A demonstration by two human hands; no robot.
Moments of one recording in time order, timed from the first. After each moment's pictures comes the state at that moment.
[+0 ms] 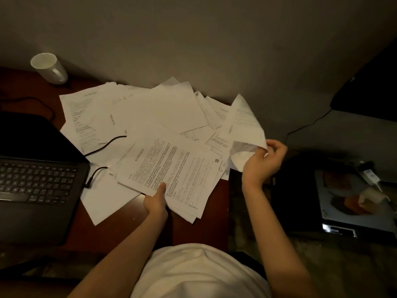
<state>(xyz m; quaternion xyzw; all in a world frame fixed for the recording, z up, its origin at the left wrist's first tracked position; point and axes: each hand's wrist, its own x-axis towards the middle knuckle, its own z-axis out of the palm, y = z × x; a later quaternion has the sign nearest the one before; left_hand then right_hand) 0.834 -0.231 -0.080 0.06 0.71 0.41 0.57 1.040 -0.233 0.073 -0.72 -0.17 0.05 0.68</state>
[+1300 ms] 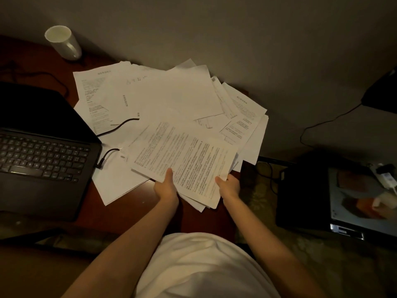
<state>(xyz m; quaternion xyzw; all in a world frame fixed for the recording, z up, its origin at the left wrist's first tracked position) 0.843 -0.234 -0.052 0.02 0.69 0.44 0.57 0.990 -0.263 -0.060 -0.81 -0.12 0.47 0.34</state>
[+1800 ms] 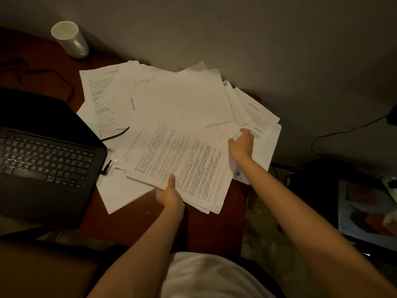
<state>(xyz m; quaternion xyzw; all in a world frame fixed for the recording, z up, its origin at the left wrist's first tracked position) 0.842 -0.211 -0.057 -0.11 0.70 0.47 0.53 1.026 -0.119 -0.027 -0.84 -0.34 0.32 0.26</state>
